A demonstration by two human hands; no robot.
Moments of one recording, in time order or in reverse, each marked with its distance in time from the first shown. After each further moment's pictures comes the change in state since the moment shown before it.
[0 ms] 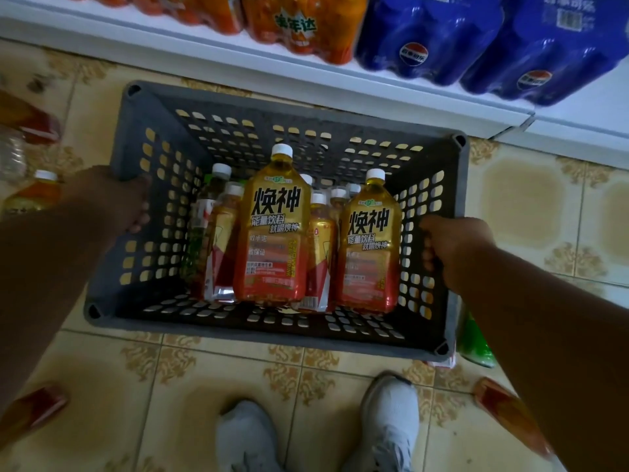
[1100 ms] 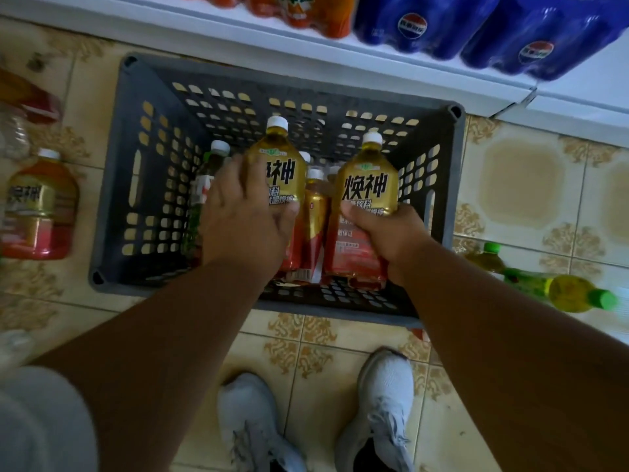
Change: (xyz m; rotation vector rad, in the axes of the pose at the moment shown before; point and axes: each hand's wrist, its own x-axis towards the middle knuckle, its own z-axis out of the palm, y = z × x) left_hand -0.164 0.021 0.099 0.546 0.070 0.685; right_hand -0.030 0.031 0.042 0.116 -0.448 -0.103
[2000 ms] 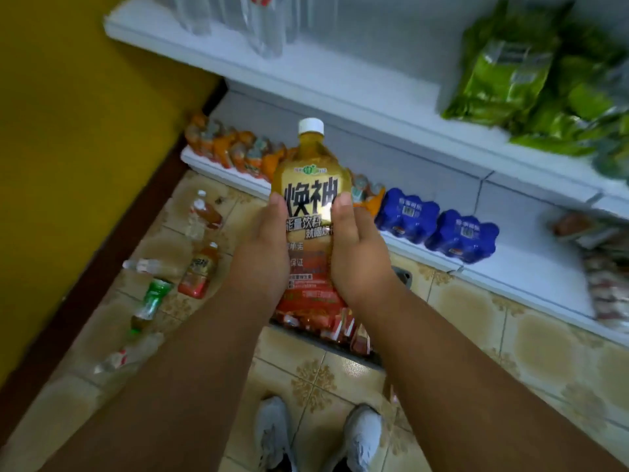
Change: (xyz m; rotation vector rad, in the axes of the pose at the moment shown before) left_hand -0.093 0.094 -0.442 -1.235 0.009 -0.557; right_hand -0.416 -0.235 0.066 -0.268 -0.101 -0.740
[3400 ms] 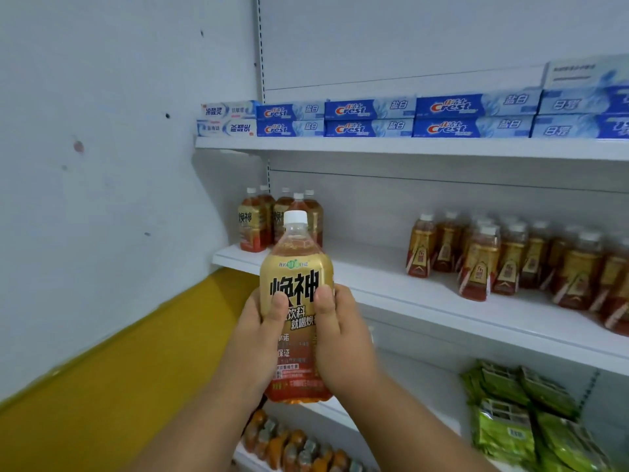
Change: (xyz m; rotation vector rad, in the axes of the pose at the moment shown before) left_hand -0.130 0.416 -0.207 -0.224 -0.124 0.816; right_hand -0.076 -0.478 0.055 0.150 0.028 -0.767
